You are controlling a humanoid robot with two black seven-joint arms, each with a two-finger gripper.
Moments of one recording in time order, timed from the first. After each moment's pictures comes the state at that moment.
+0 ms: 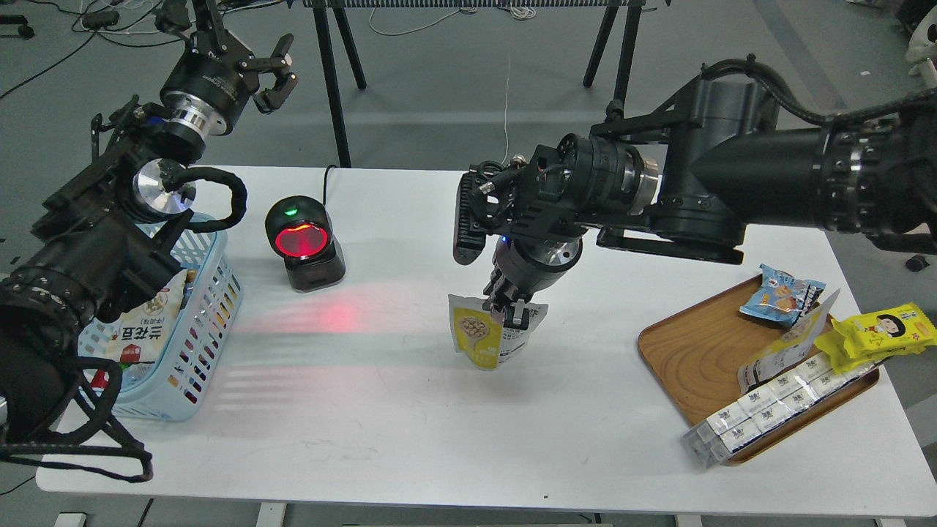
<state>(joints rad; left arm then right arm) -1.01 0.24 -0.60 -0.39 -0.19 -0.49 -0.28 1.71 -0.06 -0.52 1.10 -1.75 0.47 0.49</state>
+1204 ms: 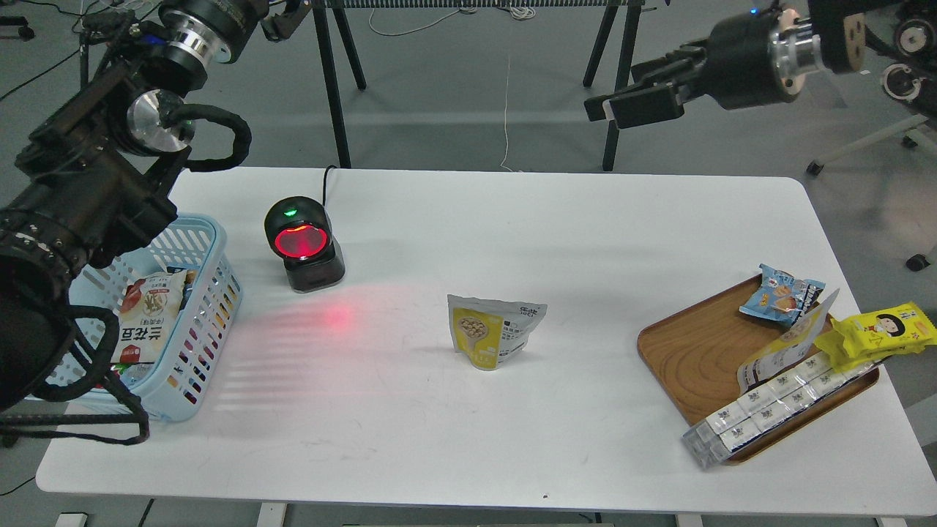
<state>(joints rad) -1.19 0.24 -0.60 -0.40 0.03 -0.49 -0.27 1.56 -0.76 -0.07 1.13 -1.37 0.45 0.49</state>
